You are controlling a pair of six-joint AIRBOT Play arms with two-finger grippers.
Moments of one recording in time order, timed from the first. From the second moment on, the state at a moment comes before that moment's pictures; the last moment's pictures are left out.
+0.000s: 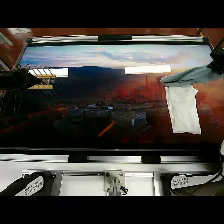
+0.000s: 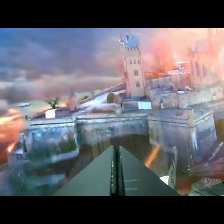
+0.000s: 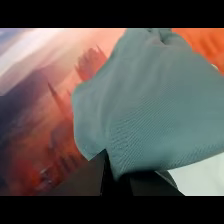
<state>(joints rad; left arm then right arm) 0.18 -1.09 1.37 0.94 -1.27 -1.35 -0.39 -1.62 1.98 1.81 -1.37 -1.24</state>
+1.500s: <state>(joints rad) 0.16 -1.10 1.37 0.94 -1.25 -1.27 -0.36 -1.50 1.72 1.29 -1.75 -1.38</state>
